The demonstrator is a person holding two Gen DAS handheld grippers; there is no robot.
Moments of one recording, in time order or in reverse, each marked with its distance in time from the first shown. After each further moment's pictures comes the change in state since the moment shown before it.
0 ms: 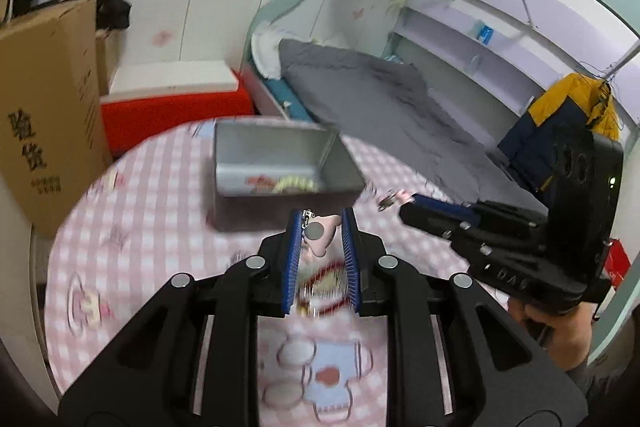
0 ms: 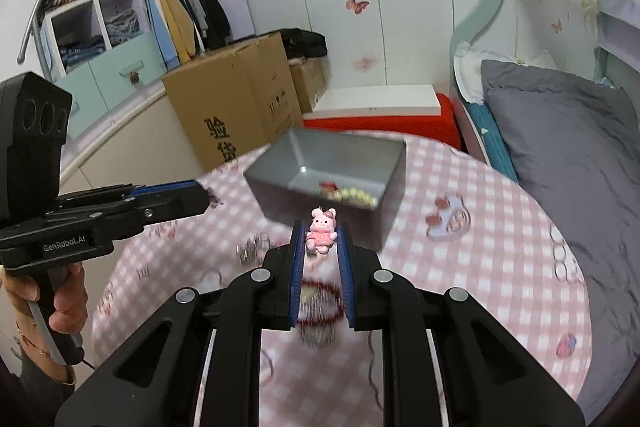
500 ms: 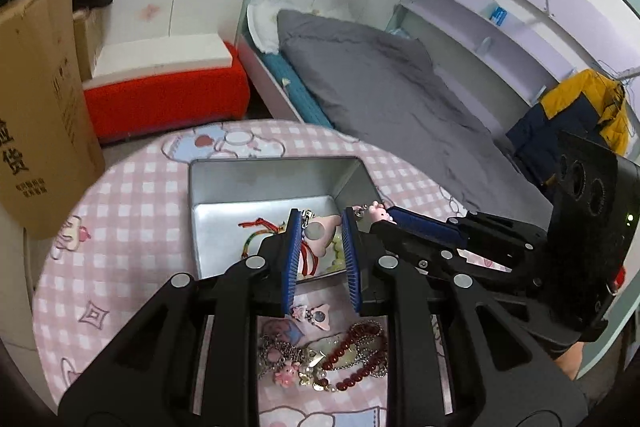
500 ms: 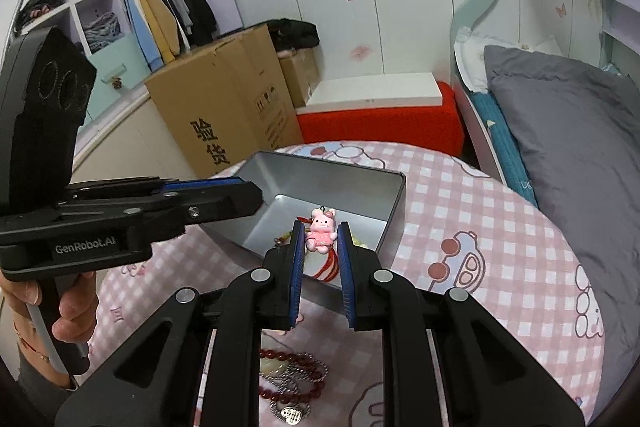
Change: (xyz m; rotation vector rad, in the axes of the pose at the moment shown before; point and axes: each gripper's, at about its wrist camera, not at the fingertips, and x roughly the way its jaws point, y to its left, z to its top) left arm 0.083 0.028 0.049 -0.036 0.147 -0.016; right arm 0.059 -0.023 0.029 0.036 0.060 -0.001
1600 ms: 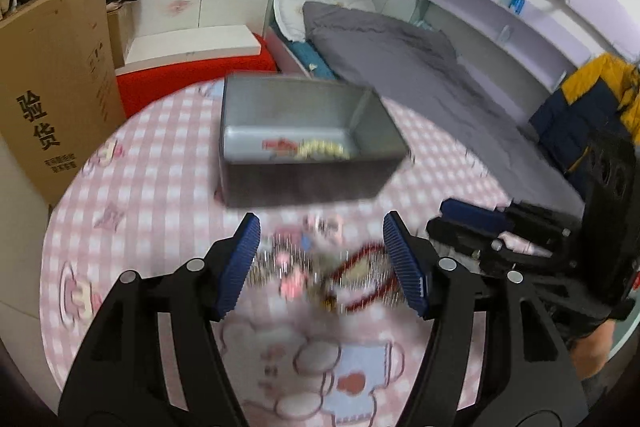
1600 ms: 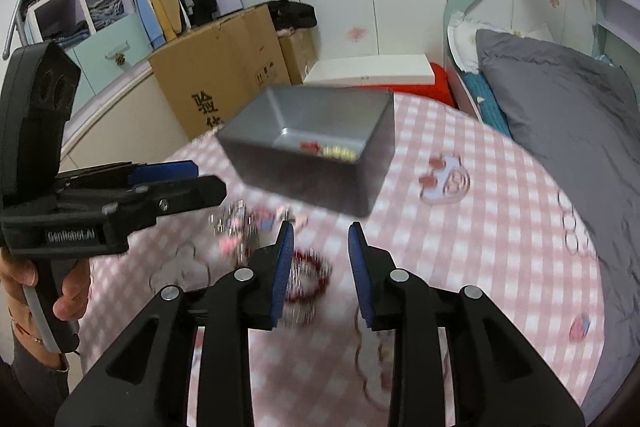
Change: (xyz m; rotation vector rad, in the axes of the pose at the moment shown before) left arm -0.031 -0.020 -0.080 0.016 0.003 0.136; right arm -0.040 0.007 -0.063 -0.012 0.056 -0.027
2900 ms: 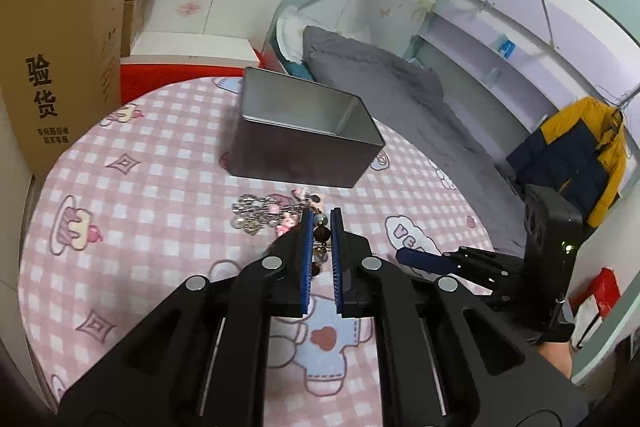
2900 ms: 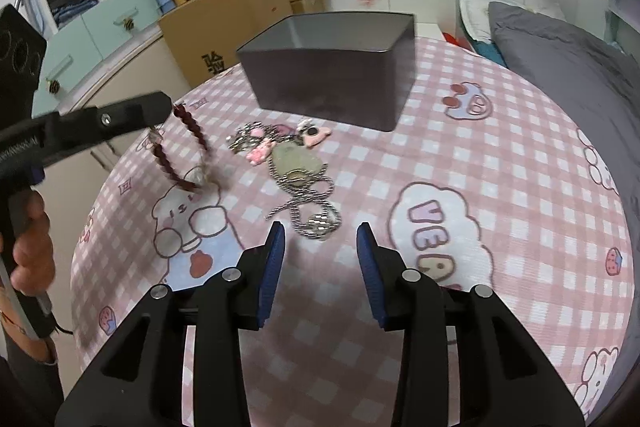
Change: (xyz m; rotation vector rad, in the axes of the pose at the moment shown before) left arm -0.049 0.013 -0.036 -0.140 -0.133 -0.079; right arm 0.012 0.018 -0.039 -0.030 0.104 0.030
